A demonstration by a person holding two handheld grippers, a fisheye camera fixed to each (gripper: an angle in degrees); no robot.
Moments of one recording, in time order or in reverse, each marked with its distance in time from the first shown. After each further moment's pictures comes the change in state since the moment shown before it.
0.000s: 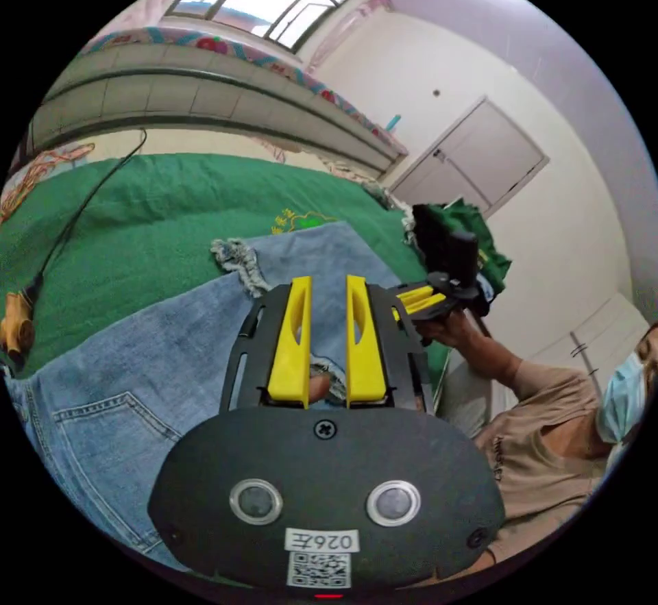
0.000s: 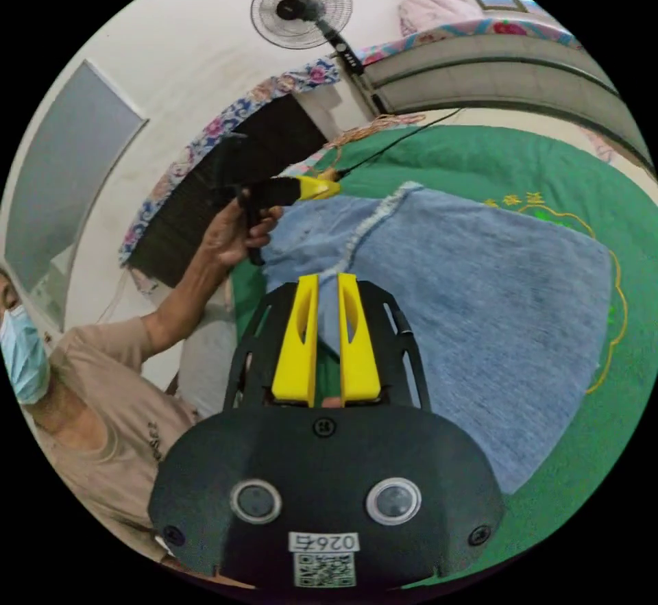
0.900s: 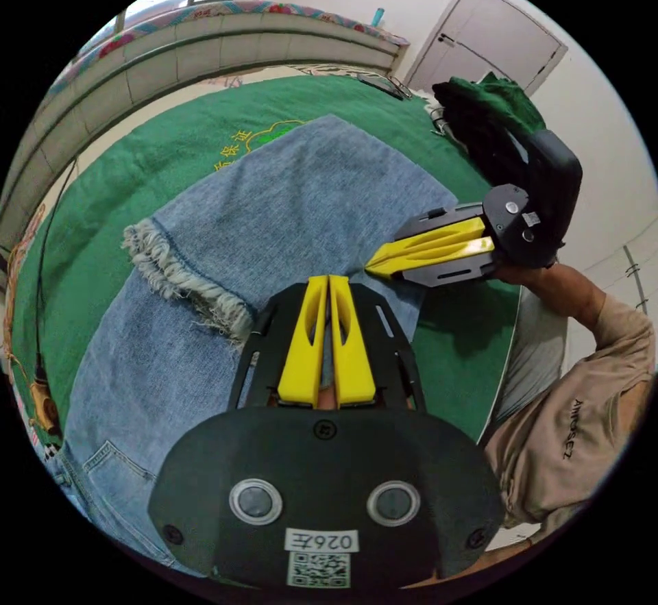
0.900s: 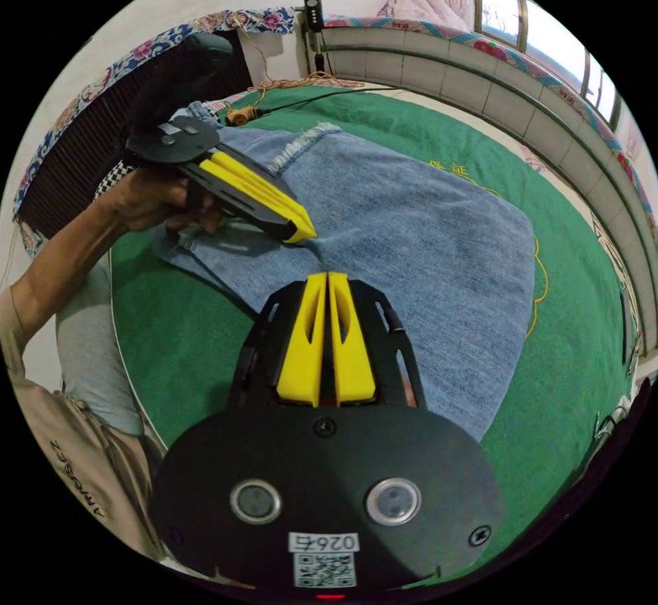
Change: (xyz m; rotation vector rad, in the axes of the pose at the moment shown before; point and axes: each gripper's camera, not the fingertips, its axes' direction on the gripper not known) left arm 0.101 0.041 0.180 -0.392 -0.251 0.238; right arm 0.001 0.007 0.129 -0.154 0.514 -0.075
